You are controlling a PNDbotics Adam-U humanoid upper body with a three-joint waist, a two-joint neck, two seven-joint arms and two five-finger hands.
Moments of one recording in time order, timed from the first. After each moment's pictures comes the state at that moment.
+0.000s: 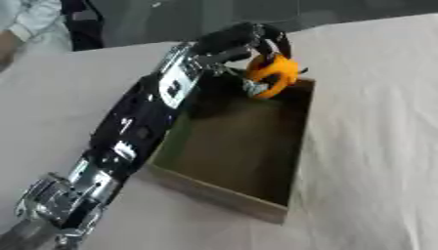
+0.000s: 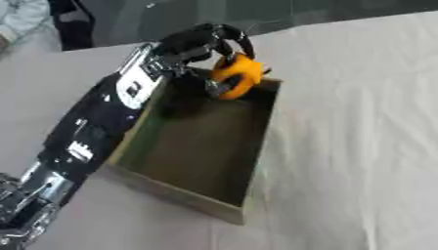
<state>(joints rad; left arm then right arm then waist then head) -1.05 0.41 -0.17 -1.05 -0.65 -0.81 -0.30 -0.64 -0.17 0.11 -1.98 0.10 -0.16 -0.37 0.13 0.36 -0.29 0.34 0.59</state>
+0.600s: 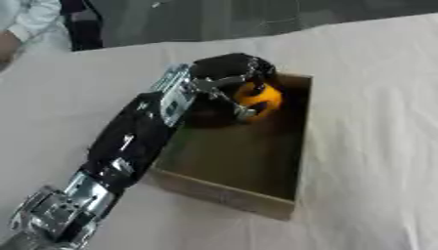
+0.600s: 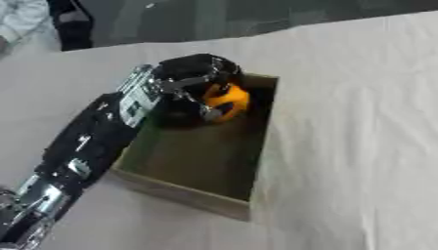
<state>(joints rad) -1.01 0.40 -0.19 -1.01 -0.80 -0.80 -0.31 -0.64 -0.17 0.11 -1.98 0.10 -0.16 -0.37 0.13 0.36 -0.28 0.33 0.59</state>
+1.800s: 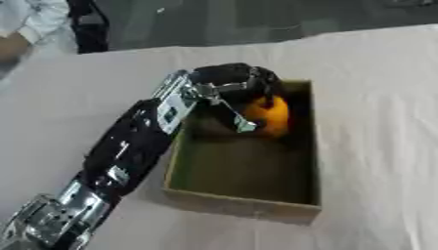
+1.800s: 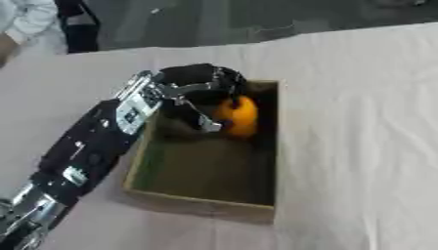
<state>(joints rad) -0.96 0.40 -0.19 -1.12 -0.58 -0.61 -0.50 -0.62 -0.17 0.10 -1.98 0.10 -0.15 -0.39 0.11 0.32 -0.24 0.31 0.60</state>
